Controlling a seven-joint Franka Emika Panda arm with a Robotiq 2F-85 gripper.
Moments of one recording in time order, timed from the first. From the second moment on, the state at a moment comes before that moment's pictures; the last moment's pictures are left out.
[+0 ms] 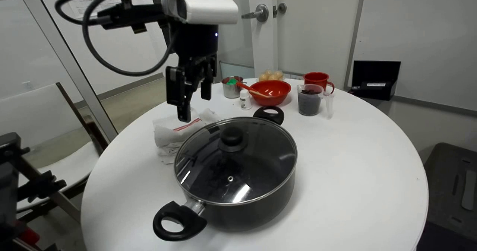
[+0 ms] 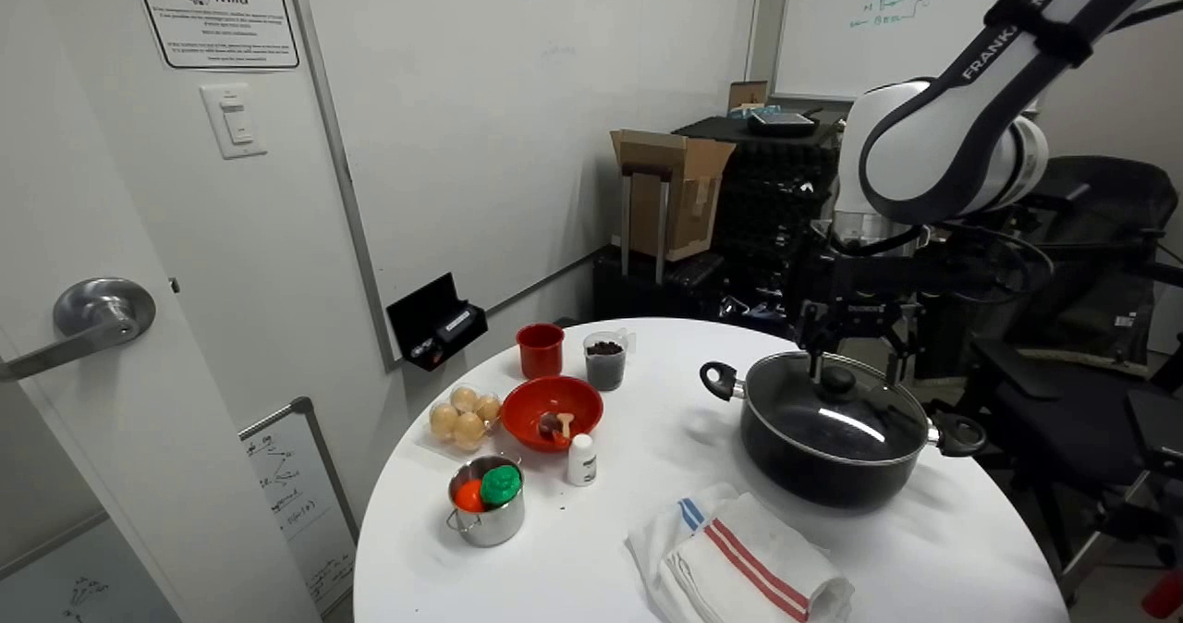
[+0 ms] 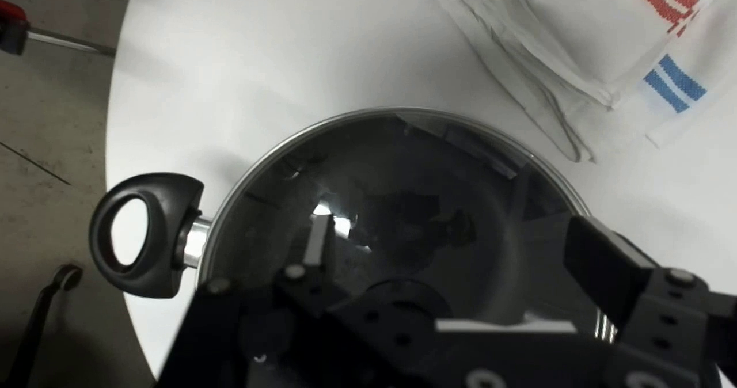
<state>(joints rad) -0.11 0.45 -0.07 -2.24 0.26 2.52 0.65</state>
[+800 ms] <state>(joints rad) -0.12 0.59 -0.13 -2.17 0.31 2.58 0.65</state>
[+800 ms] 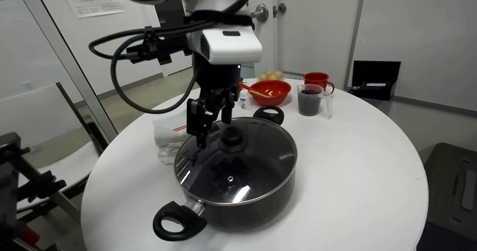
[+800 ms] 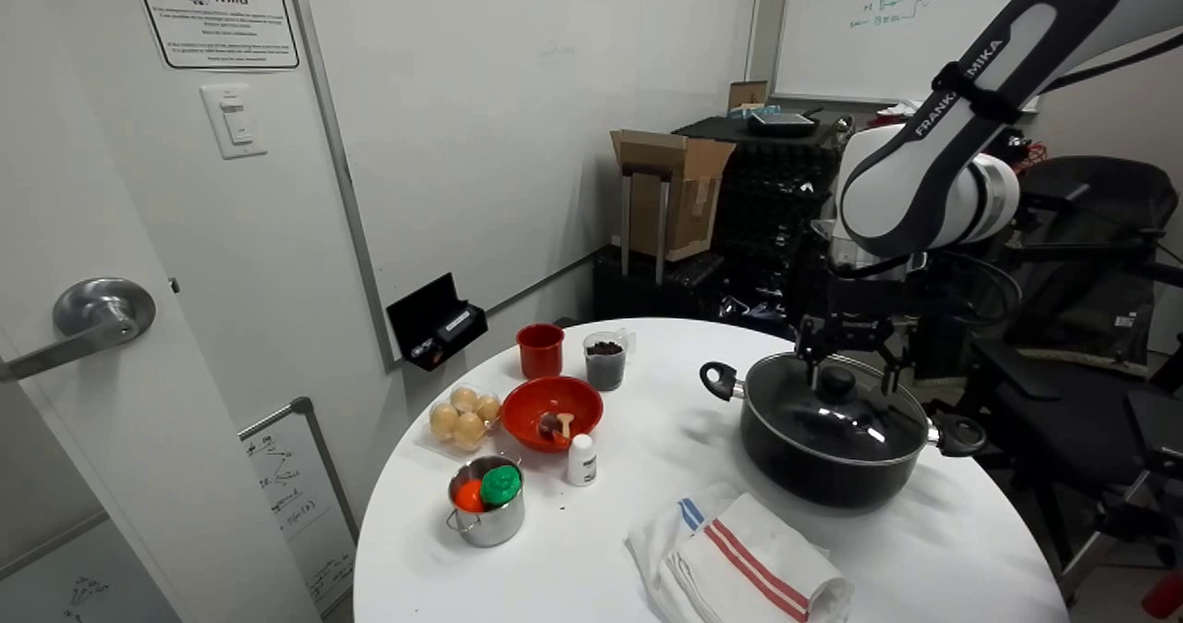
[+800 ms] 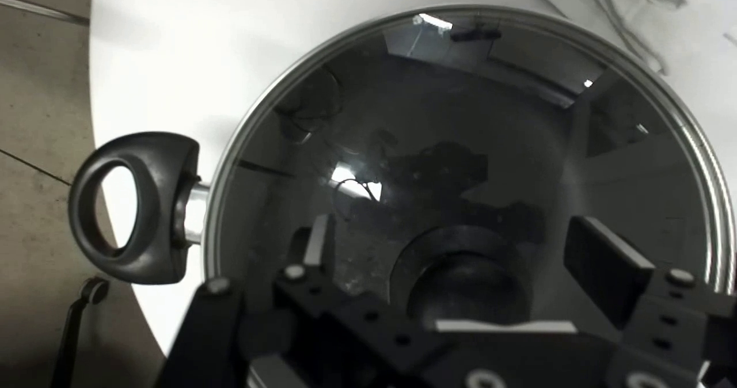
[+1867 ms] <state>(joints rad) -0.10 0.61 -0.15 -2.15 0.32 2.65 0.71</state>
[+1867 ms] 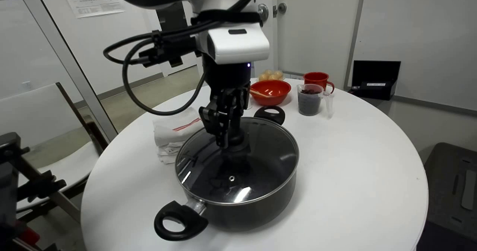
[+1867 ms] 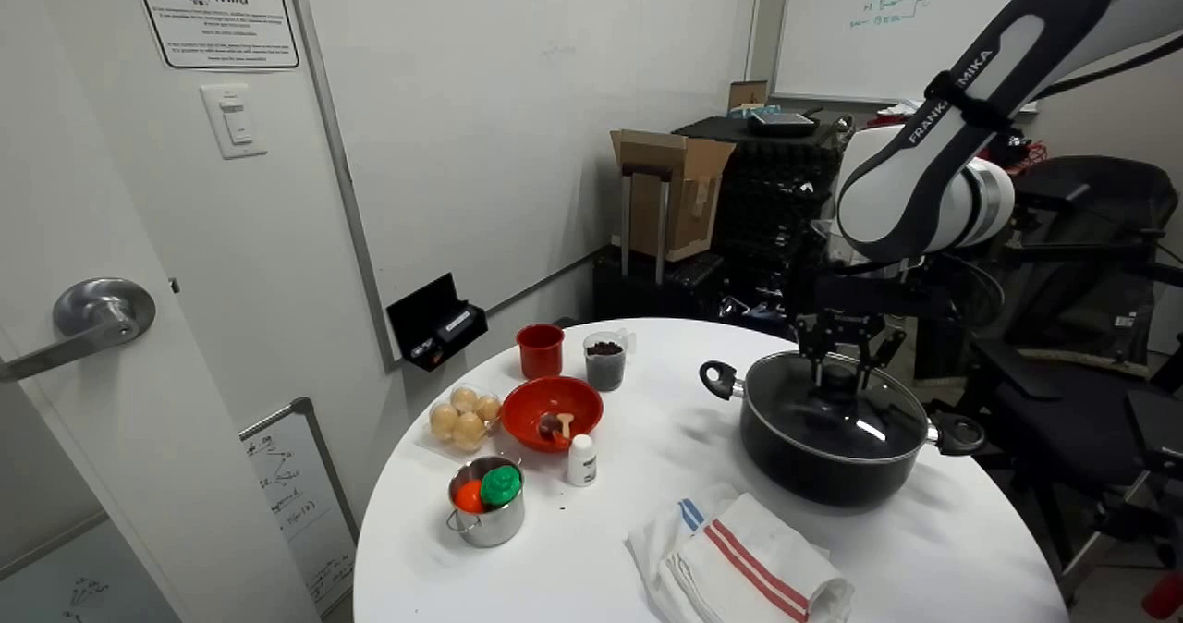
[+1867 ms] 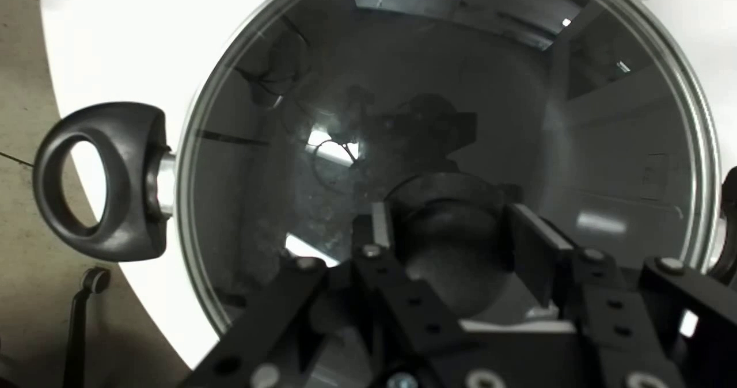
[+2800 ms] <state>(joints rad) 0.01 0.47 -0.21 -2.33 0.31 2.86 0.72</state>
